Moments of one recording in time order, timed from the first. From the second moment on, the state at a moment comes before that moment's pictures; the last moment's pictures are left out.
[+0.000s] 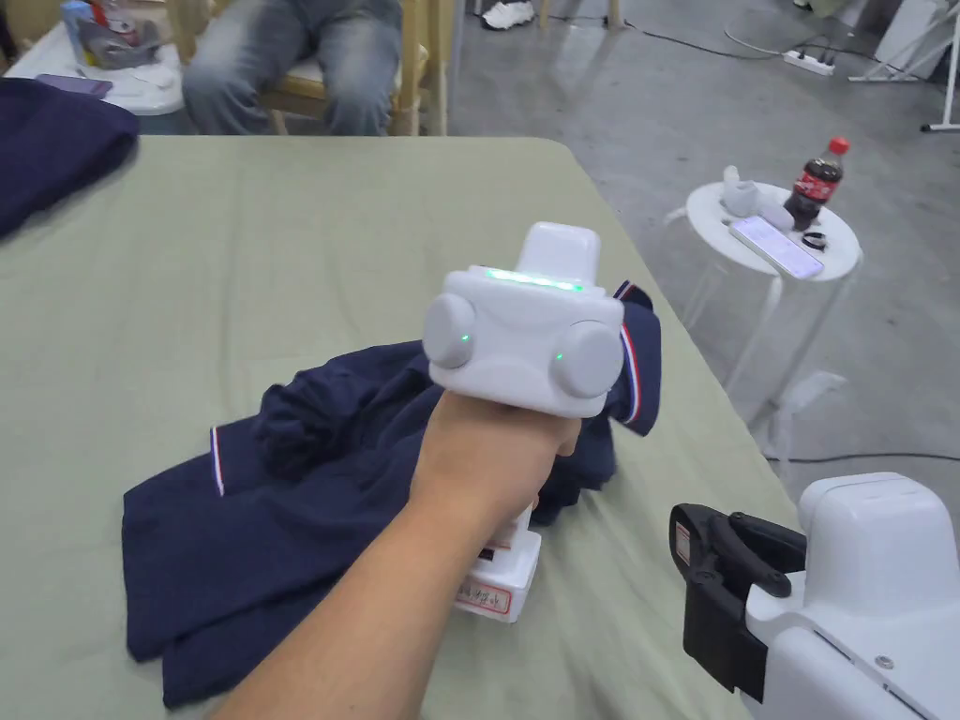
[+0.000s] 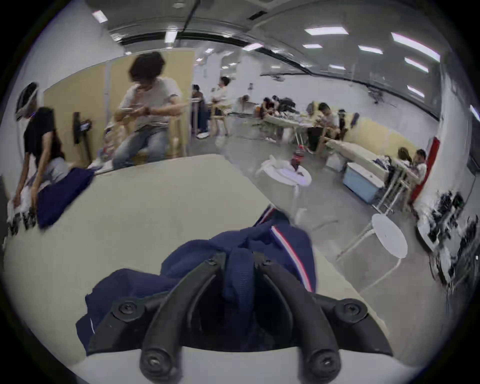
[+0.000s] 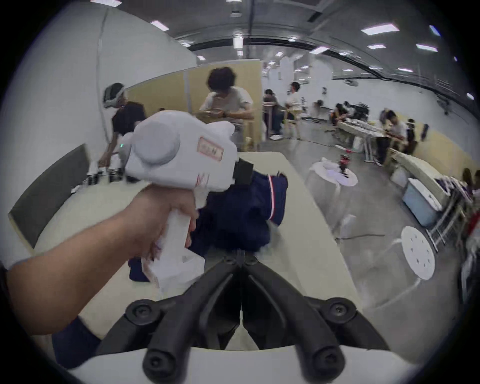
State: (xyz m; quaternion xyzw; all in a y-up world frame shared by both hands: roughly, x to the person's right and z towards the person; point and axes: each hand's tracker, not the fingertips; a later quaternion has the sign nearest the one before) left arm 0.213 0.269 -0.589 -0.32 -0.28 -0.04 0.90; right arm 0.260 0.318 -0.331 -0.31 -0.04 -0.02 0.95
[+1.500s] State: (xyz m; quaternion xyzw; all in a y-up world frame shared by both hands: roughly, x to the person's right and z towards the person) left arm -0.106 0.231 -0.291 -0.33 -0.08 0.00 0.94; right arm 0.146 0.244 -0.238 -0.33 0.04 -0.03 0.94
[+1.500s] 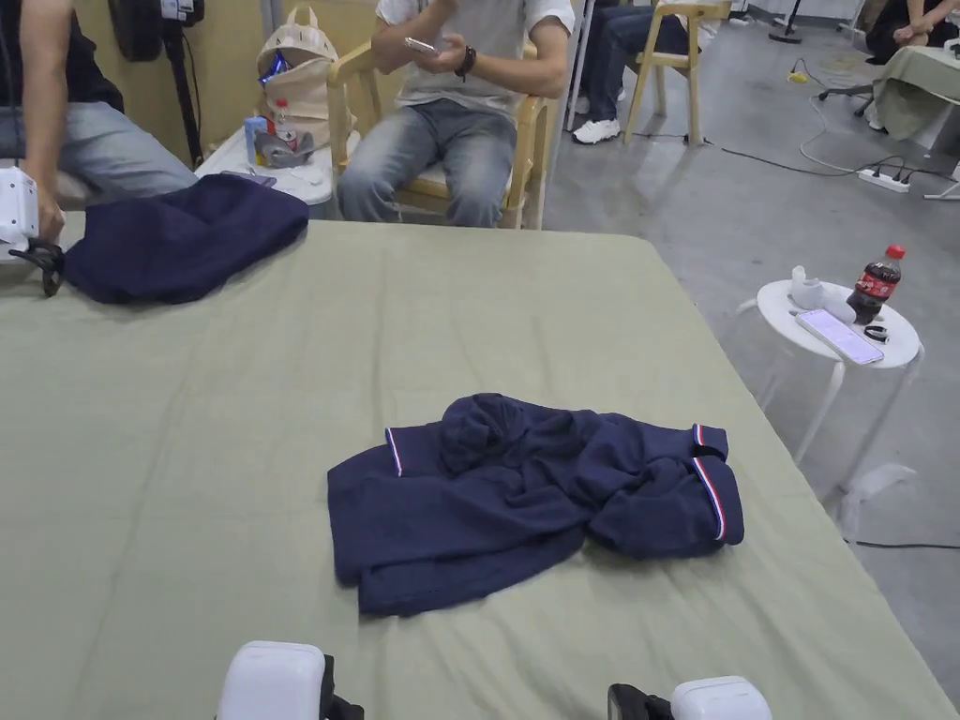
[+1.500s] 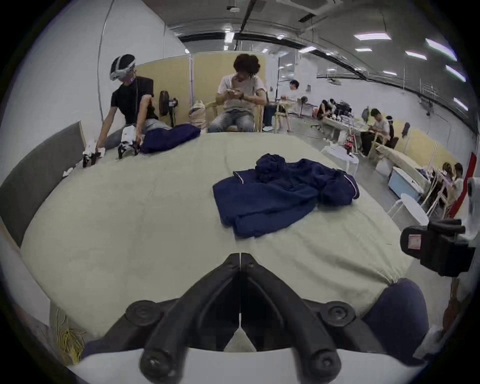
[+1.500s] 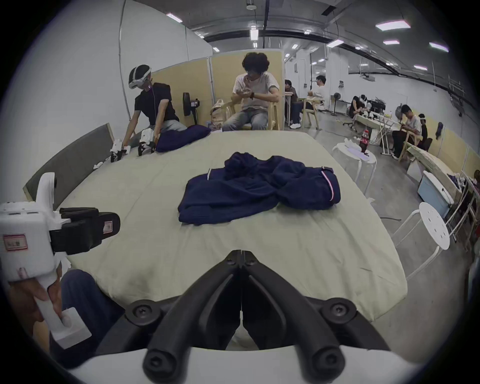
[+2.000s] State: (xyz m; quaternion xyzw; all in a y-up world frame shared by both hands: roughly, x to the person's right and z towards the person) left arm -0.083 0.200 -0.476 -0.31 -0.06 -0.02 0.95; right arm 0.365 0.204 -0.646 -0.44 -0.05 -0.01 0.90
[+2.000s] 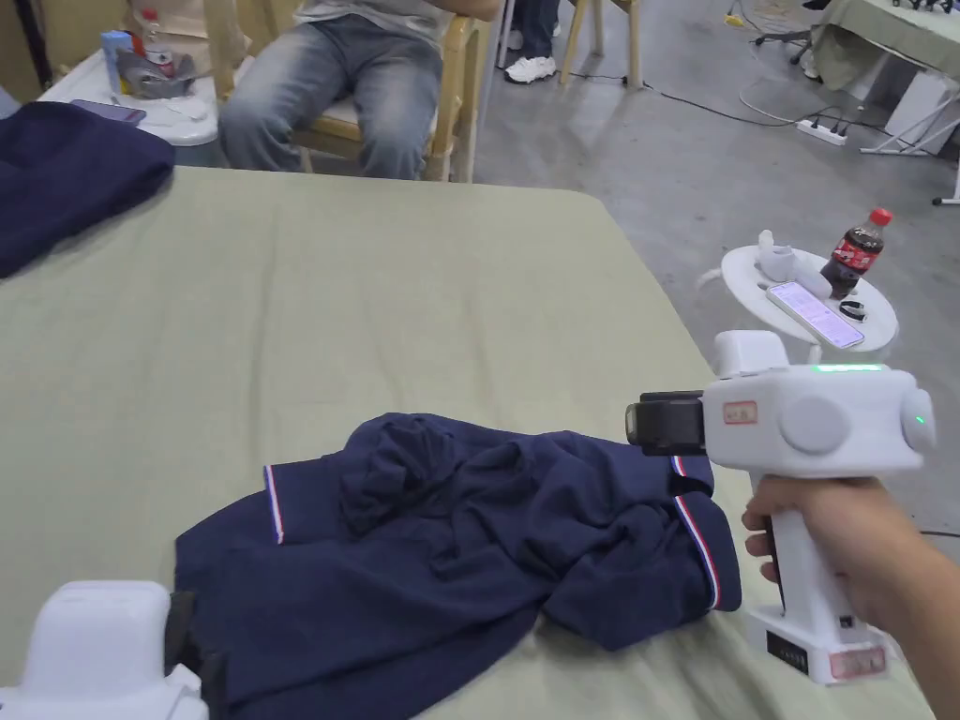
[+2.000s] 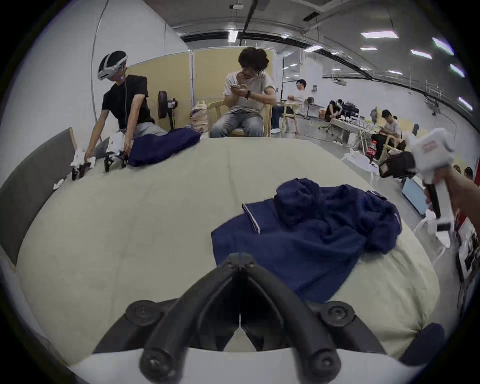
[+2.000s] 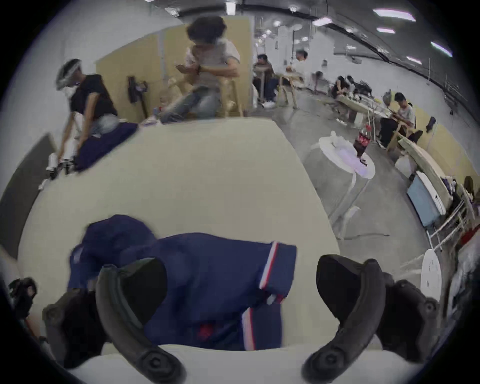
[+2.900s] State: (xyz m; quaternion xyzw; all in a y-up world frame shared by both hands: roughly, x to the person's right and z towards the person) left arm -0.116 0.120 -0.665 -0.46 -0.08 0.05 0.89; right arm 0.378 0.134 -0.684 -0.56 -0.05 0.01 0.83
